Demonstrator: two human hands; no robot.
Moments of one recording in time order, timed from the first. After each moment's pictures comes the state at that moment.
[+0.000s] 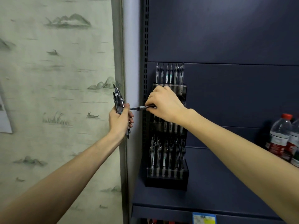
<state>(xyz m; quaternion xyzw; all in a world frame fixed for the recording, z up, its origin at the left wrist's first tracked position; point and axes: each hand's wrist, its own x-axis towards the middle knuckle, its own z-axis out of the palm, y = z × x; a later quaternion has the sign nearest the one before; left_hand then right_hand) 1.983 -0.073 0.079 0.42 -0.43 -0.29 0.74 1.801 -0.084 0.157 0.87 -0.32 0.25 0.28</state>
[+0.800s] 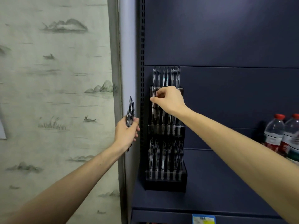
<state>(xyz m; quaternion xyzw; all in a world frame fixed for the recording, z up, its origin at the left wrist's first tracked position) 1.969 -0.073 0.048 0.46 -0.53 -0.27 0.66 1.794 -0.079 0.171 0.74 -0.49 0.46 -0.06</state>
